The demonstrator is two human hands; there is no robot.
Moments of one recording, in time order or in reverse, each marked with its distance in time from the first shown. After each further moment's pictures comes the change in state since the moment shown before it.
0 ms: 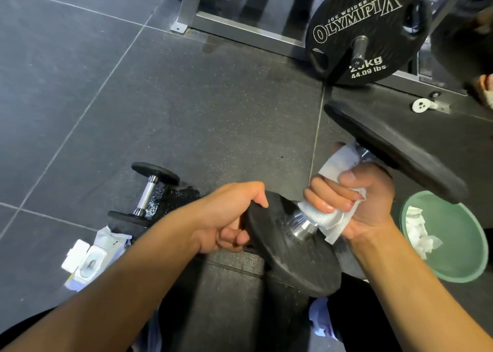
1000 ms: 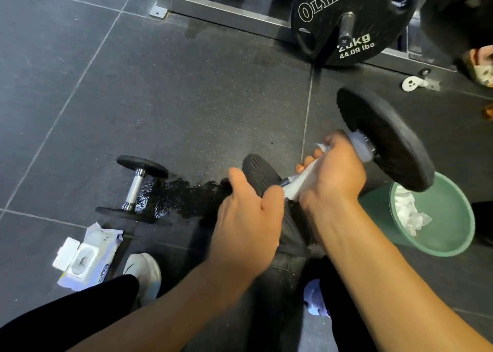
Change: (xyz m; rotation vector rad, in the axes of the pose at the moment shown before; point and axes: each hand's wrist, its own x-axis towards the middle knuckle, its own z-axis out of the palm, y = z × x) left_hand 0.003 -0.030 0.077 0.319 0.635 0.440; right_hand 0.026 0.014 0.013 -0.047 1.357 -0.357
